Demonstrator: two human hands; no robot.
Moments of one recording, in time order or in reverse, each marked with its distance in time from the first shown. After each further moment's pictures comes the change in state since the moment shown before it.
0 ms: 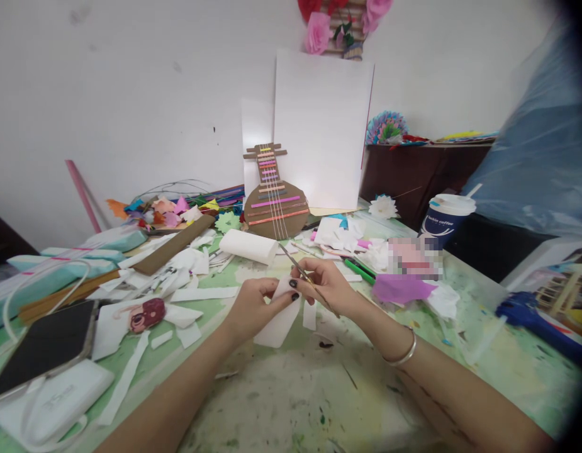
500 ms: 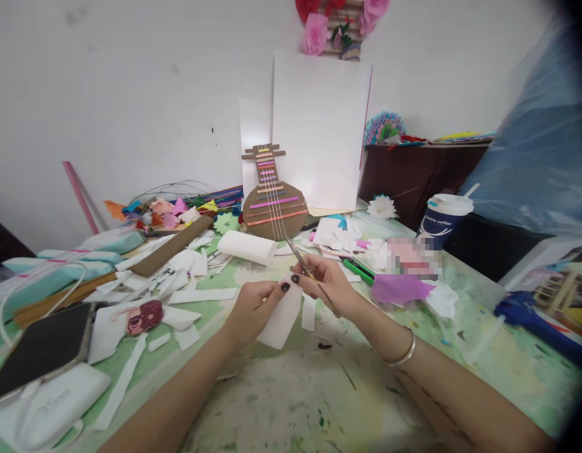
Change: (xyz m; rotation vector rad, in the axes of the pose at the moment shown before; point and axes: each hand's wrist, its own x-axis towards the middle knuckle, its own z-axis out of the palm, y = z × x) left_hand -0.001 -0.011 0.004 0.047 0.049 0.061; right_hand 0.004 0.003 0.001 0.116 0.081 -0.054
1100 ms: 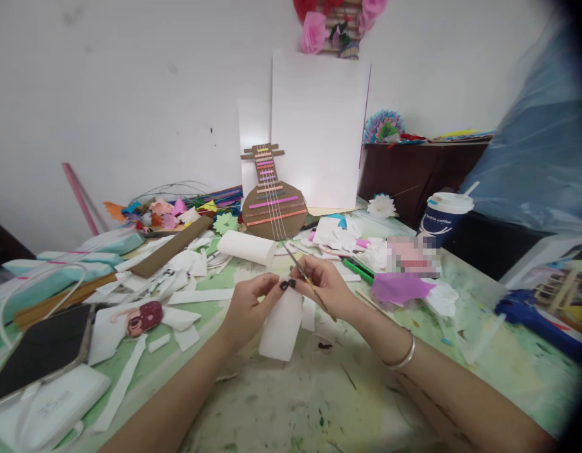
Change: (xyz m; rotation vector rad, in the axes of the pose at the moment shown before) left_hand -0.001 0.003 -0.002 -0.205 0.037 0.047; right_hand -0.002 0.002 0.003 -0.124 -0.001 -0.075
